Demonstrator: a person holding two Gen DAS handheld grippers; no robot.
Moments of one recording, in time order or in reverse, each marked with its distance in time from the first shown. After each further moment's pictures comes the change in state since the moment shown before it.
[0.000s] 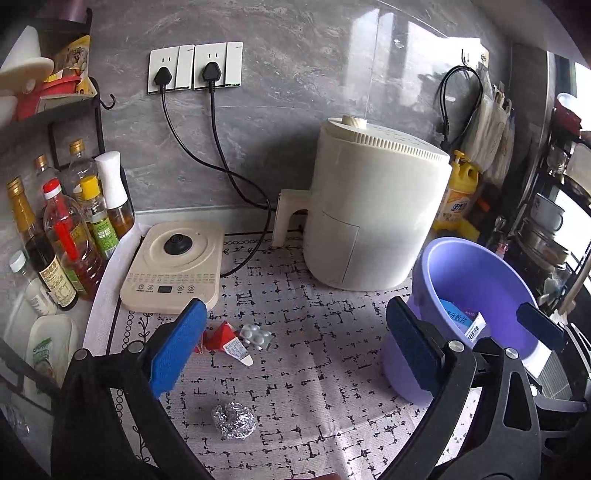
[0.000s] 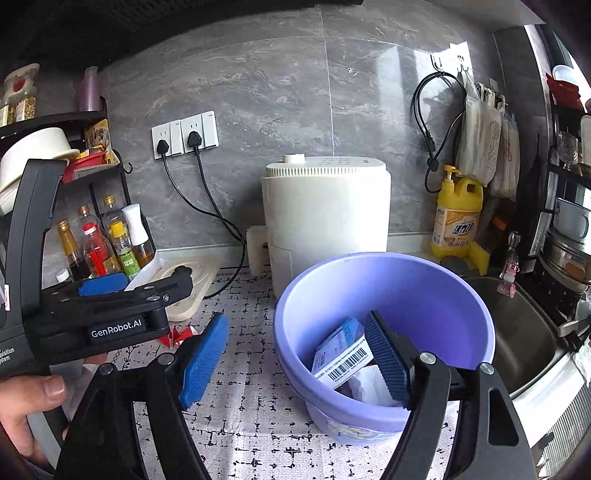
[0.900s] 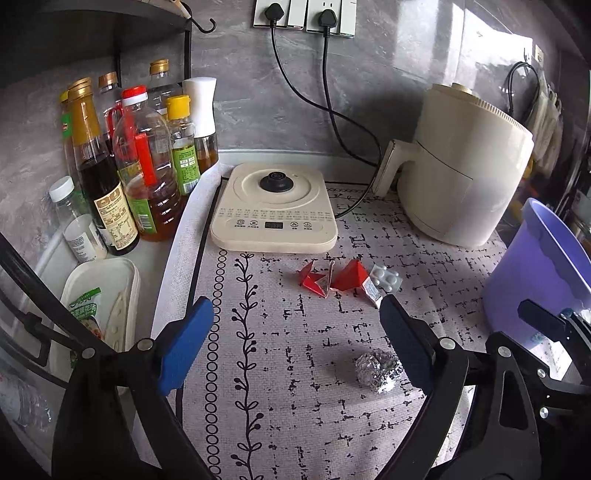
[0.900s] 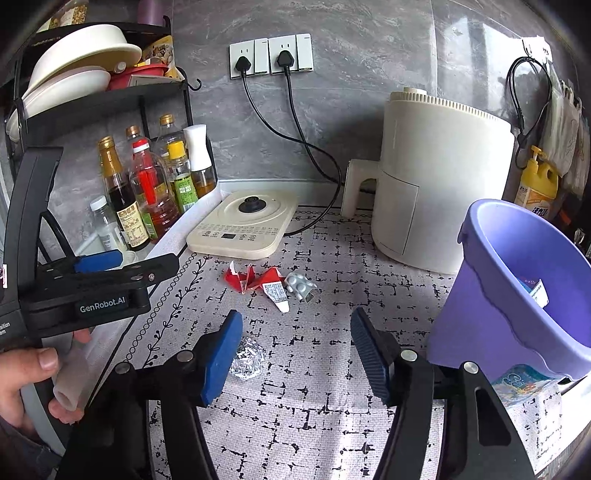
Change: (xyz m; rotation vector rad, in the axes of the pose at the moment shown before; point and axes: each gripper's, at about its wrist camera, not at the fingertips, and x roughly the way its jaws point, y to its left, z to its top) left arm 0.015 0.133 -0.062 -0.065 0.109 0.099; right arm 0.057 0.114 -0.051 -0.117 0.188 0.132
